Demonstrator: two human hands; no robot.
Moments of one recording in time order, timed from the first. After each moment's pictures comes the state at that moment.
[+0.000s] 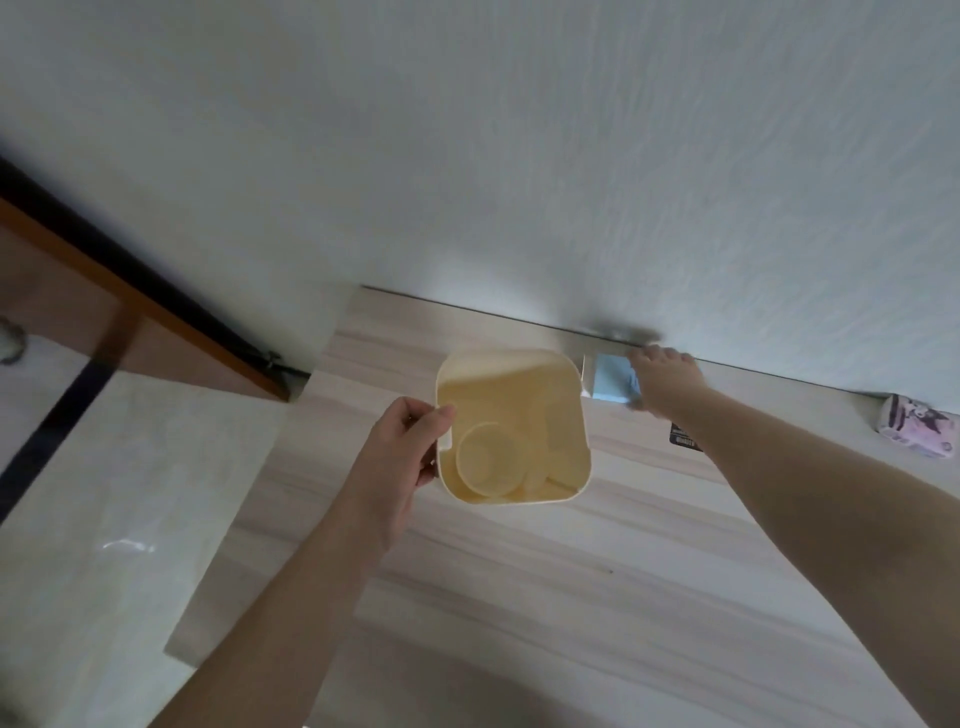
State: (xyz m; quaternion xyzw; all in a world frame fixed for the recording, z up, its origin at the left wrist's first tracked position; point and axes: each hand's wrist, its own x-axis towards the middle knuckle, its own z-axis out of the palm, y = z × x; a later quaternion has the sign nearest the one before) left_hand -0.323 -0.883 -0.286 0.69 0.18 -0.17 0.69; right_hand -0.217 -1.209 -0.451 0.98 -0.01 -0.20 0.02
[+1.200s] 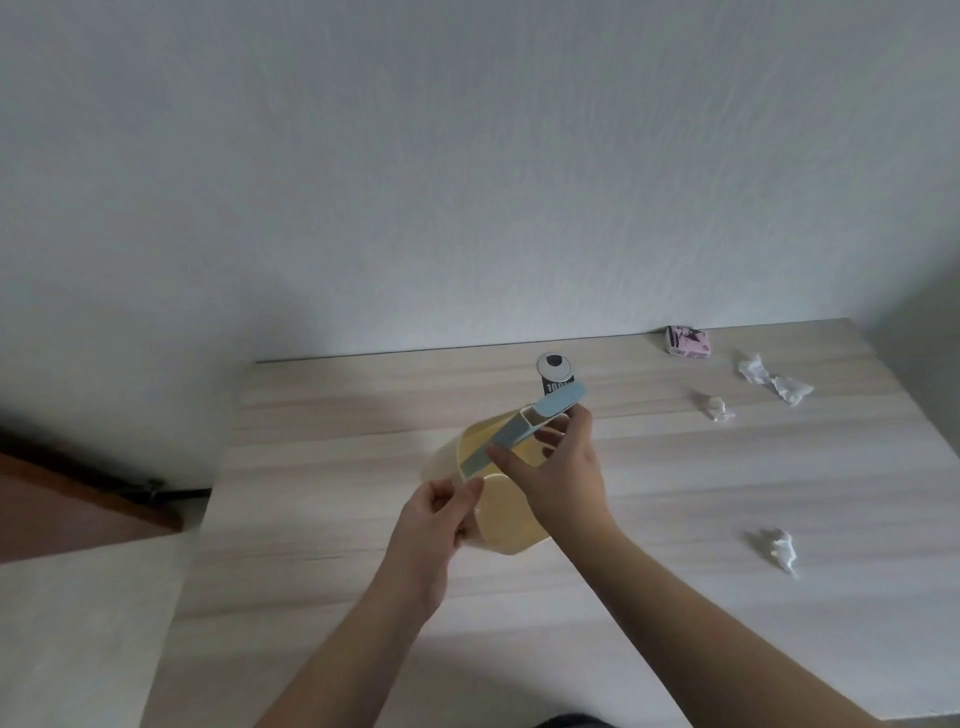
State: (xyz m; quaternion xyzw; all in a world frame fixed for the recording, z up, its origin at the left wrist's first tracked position) left_hand -0.434 -0.918 -0.297 0.62 0.13 -0.31 0.71; right_hand -0.470 -1.053 -0.266 0.76 -0.31 0.13 -0.55
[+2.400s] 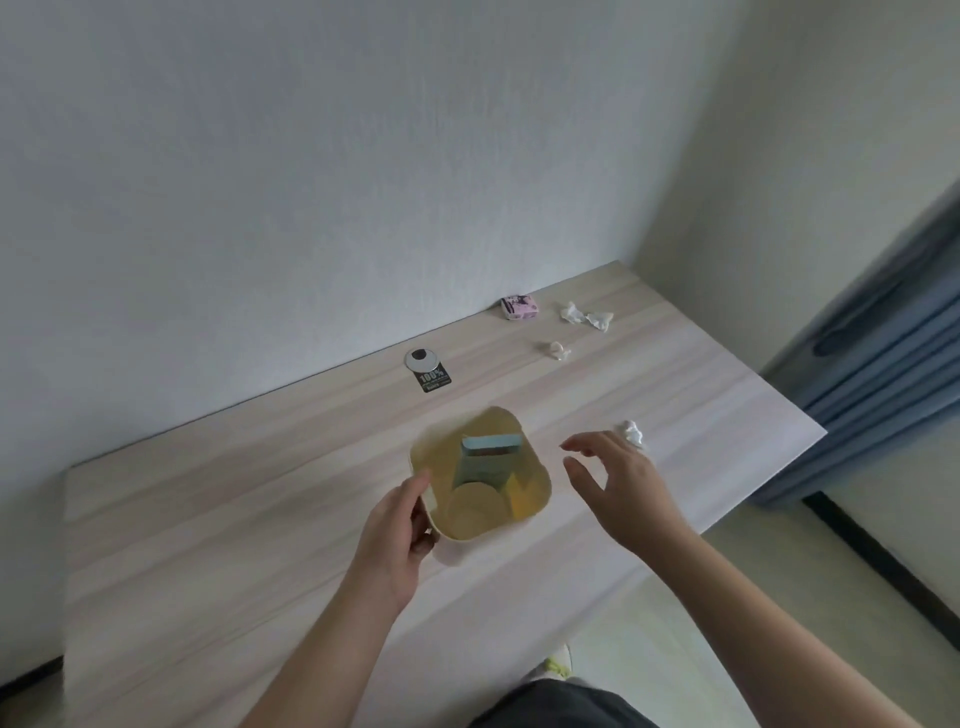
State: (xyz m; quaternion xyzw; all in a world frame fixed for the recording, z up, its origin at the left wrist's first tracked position) left_hand -0.448 -0.914 -0.311 0.59 0.05 -0.48 0.64; right_hand -0.635 -1.072 -0.266 0.86 -0.39 0.15 -0.28
